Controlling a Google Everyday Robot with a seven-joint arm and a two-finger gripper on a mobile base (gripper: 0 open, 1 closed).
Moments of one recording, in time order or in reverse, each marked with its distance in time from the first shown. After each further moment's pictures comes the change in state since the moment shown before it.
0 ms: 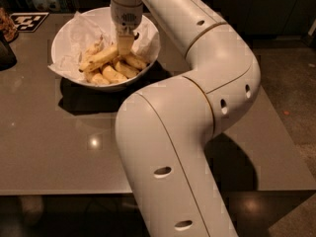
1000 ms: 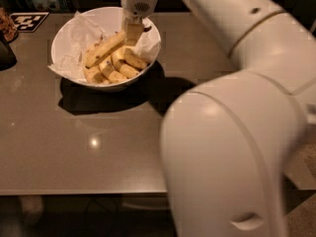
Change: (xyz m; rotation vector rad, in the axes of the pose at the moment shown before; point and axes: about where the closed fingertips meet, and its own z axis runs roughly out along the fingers) arm 0.003 0.001 -0.044 0.192 -0.099 -0.013
